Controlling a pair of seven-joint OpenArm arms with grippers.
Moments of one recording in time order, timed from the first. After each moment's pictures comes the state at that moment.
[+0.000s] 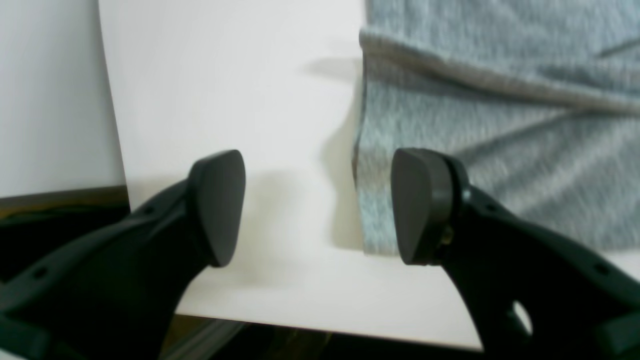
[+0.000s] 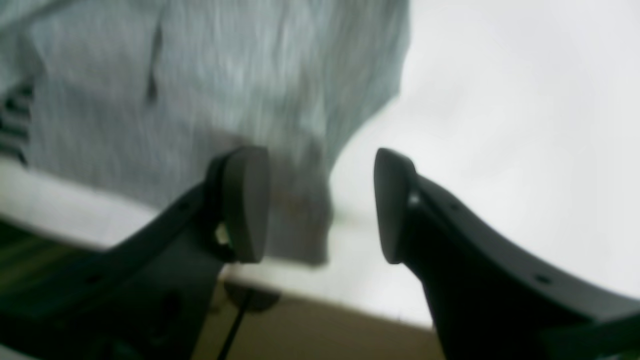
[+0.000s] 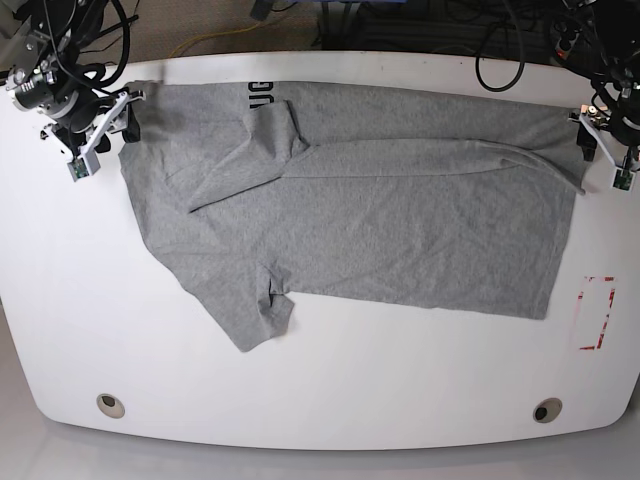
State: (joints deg) left arm 16.3 -17.8 -41.1 103.4 -2.9 -43.0 46.1; right arm -19.4 17.2 37.0 107.3 35.3 40.9 -70.6
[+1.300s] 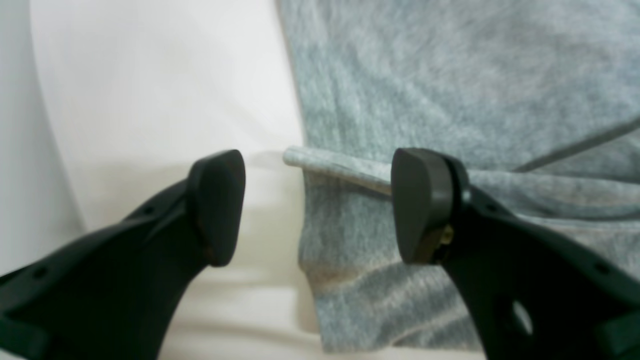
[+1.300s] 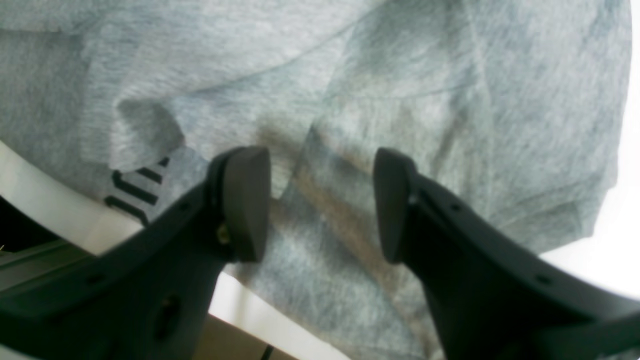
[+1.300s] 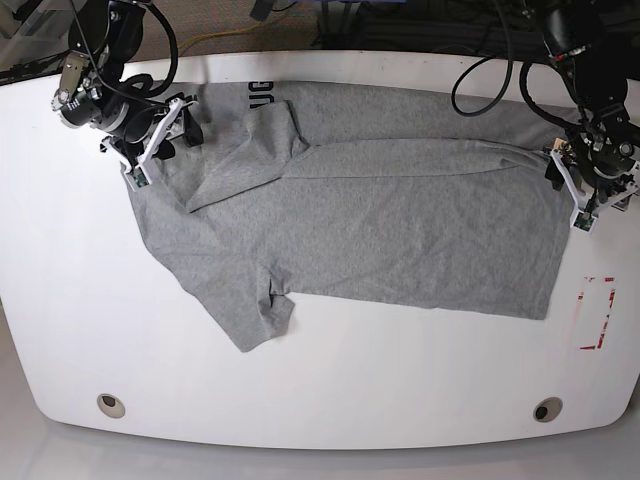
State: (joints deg) left arm 2.9 -16.7 -30.5 94.3 5.3 -43.2 52.6; right arm -16.0 11.8 25.8 103.9 35.3 40.9 -70.6
